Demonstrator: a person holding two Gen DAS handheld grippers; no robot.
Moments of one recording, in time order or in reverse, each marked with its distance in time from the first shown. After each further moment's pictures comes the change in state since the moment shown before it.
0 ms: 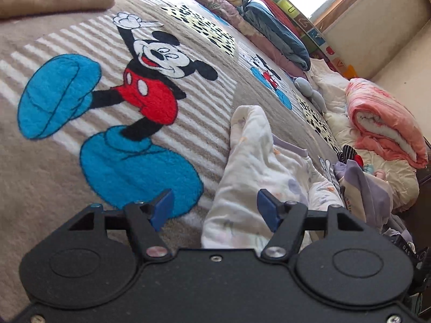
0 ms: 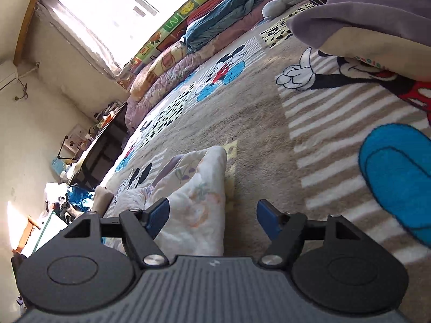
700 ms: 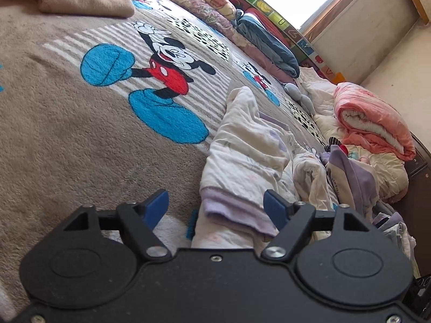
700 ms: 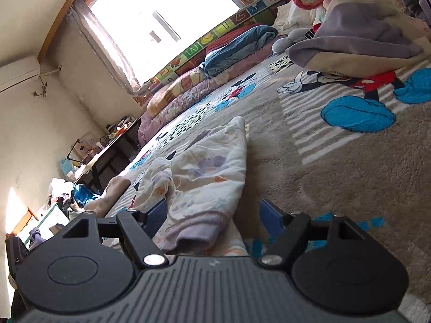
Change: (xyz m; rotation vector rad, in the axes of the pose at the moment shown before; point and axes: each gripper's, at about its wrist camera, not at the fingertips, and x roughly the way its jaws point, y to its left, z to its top) left arm -0.068 0.003 -0.072 0.031 -0.068 -0.014; right arm -0.098 0.025 -0.108 -0.102 -0.150 -0.008
